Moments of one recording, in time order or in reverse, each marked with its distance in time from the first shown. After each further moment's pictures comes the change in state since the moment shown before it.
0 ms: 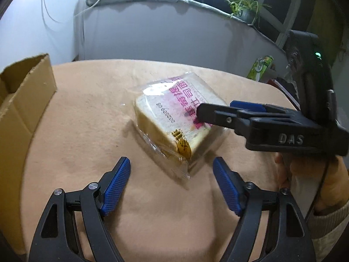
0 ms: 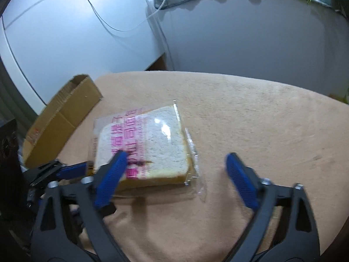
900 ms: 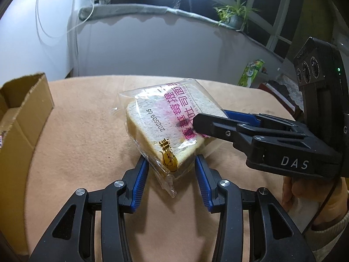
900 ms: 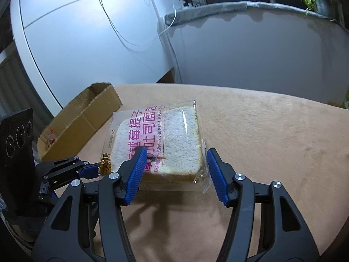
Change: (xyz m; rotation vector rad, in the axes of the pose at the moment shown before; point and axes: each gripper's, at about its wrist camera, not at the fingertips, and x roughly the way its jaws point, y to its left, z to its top) left arm -0.024 -0.019 -0.003 0.063 -0.074 -0.031; right arm -0.045 0.032 -0.018 -0.023 -0.106 -0.016
